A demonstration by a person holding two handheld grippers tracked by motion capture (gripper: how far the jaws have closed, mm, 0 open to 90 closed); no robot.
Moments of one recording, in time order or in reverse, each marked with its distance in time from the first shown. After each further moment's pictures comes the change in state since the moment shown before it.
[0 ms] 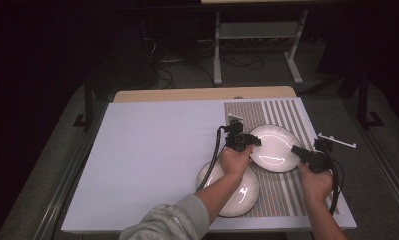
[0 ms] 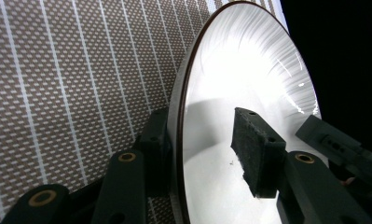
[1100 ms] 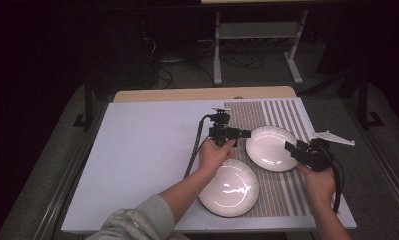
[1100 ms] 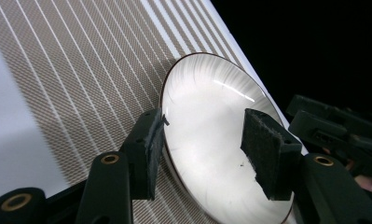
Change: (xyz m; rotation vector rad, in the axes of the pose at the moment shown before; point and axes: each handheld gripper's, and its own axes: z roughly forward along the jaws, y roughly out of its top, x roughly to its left) left arm 0.012 0.015 -0.074 -0.072 -0.124 0.275; right arm 0.028 0.003 -0.027 -0.088 0.131 -0.321
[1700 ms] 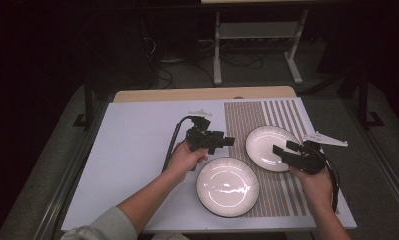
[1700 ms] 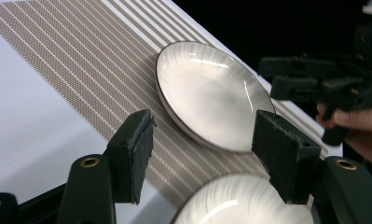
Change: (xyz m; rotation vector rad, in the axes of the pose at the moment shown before) left arm 0.013 -0.018 -0.070 -0.010 -0.077 0.277; right arm 0.022 -0.002 -0.002 -0.010 0.168 -0.079
